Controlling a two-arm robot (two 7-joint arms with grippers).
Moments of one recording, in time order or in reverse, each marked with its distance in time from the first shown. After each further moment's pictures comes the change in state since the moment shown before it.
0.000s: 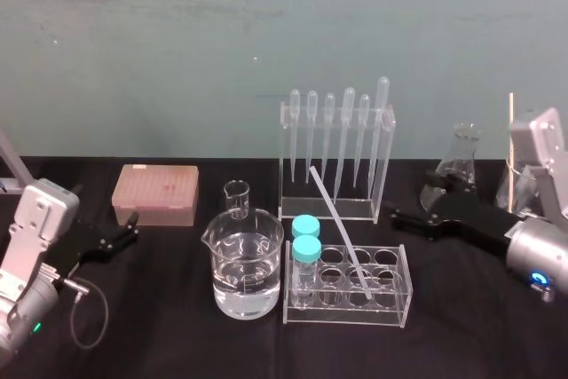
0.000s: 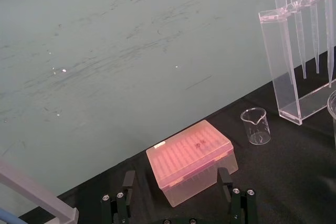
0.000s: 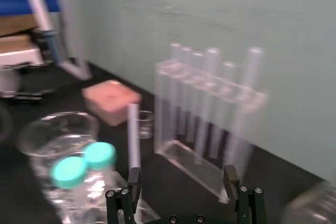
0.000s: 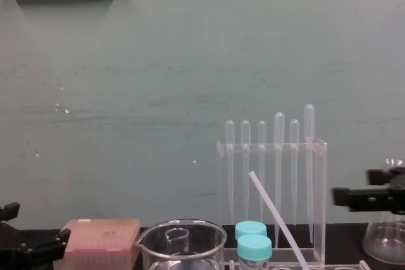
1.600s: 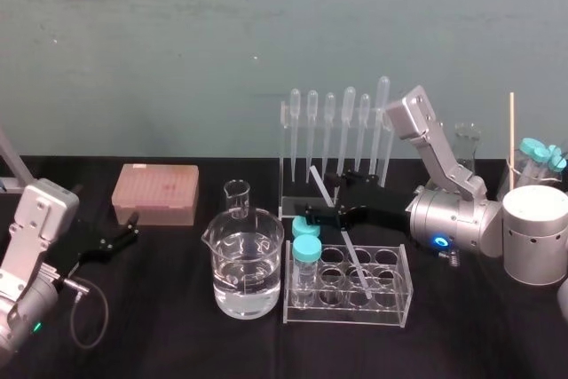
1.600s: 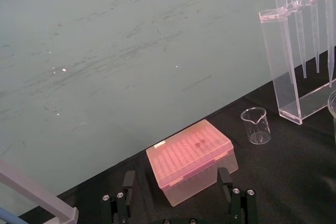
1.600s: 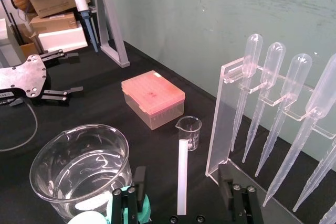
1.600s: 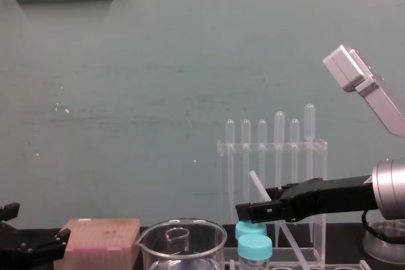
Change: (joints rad) left arm 0.000 0.000 0.000 0.000 0.000 0.000 0.000; right arm 0.299 -0.225 -0.191 0.334 -0.083 0.066 0.165
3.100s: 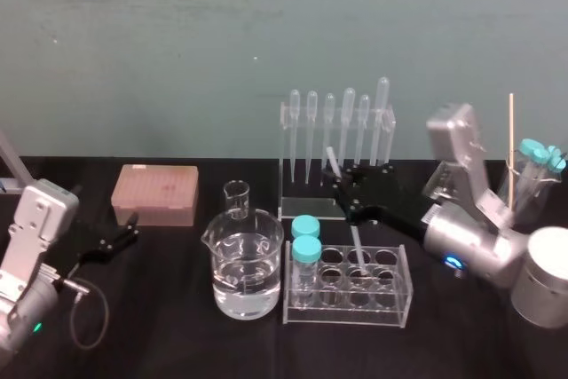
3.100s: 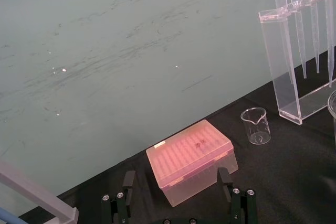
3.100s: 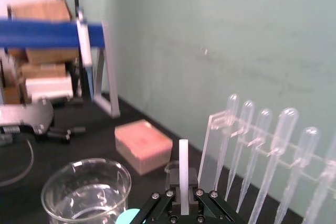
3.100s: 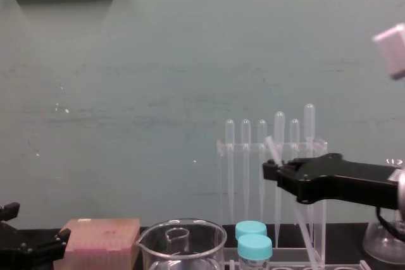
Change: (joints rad) left arm 0.000 0.000 0.000 0.000 0.000 0.000 0.000; right arm -0.166 0.016 0.099 -0.116 -0.021 -0.302 -0.074
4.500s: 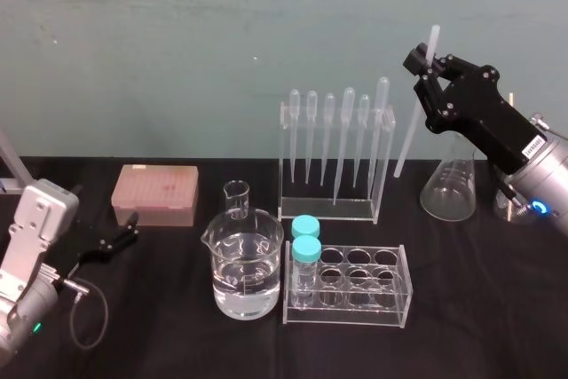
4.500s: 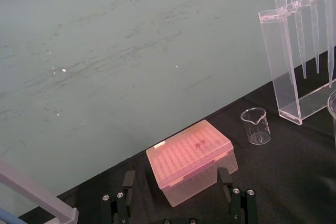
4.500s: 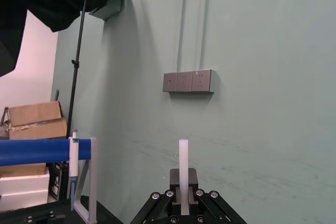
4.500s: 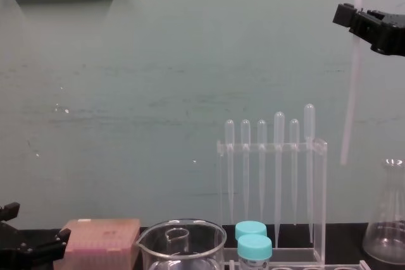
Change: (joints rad) left arm 0.000 0.000 0.000 0.000 0.000 0.000 0.000; right arm -0.100 0.030 0.251 -0.212 0.165 -0.167 0.066
